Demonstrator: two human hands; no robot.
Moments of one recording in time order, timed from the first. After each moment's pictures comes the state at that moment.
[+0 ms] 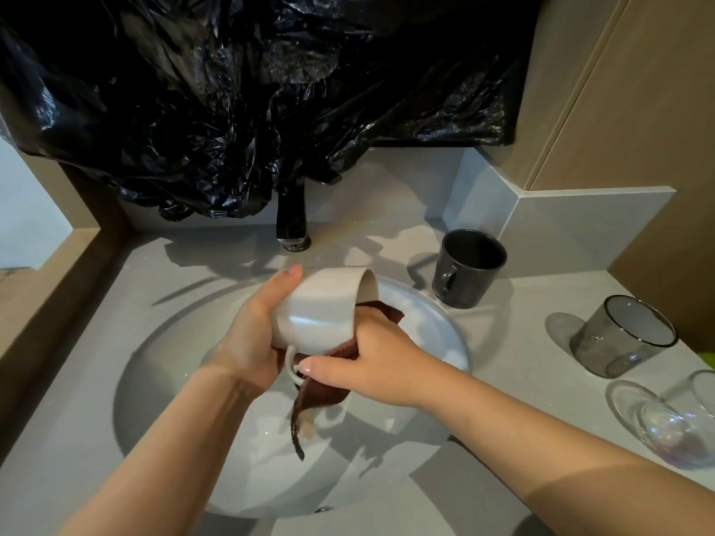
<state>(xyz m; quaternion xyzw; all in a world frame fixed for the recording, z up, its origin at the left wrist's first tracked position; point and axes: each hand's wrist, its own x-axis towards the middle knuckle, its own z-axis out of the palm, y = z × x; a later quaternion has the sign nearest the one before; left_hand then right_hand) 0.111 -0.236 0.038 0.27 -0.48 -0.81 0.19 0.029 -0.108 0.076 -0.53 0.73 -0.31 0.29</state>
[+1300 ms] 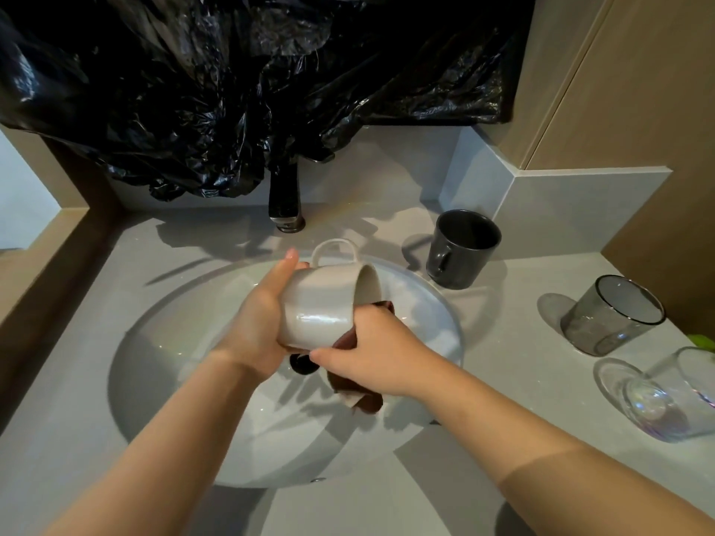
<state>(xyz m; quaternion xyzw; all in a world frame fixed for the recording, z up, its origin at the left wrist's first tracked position) 0.107 -0.219 0.034 0.29 -0.52 -0.79 0.17 0.031 -0.099 0.060 -0.45 0.76 -0.34 0.33</state>
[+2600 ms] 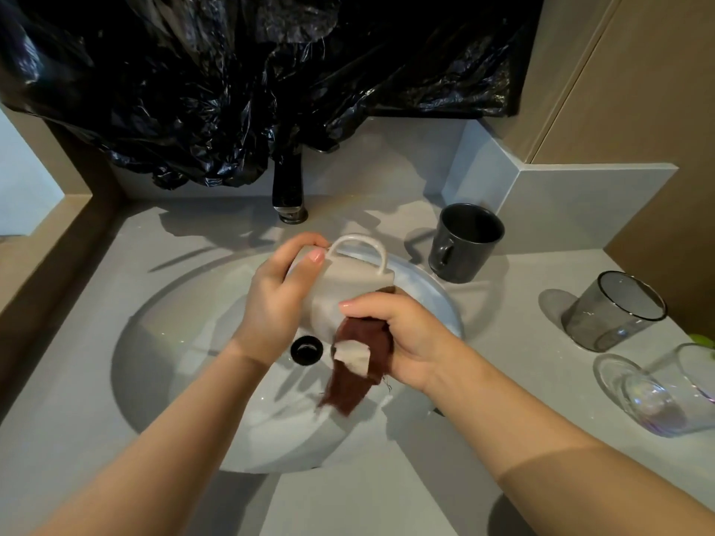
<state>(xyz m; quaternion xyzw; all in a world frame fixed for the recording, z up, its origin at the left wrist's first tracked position) 0.103 -0.218 0.027 0.17 -0.69 -0.60 0.36 0.024 -0.096 0.065 -0.15 0.51 -0.64 0.55</state>
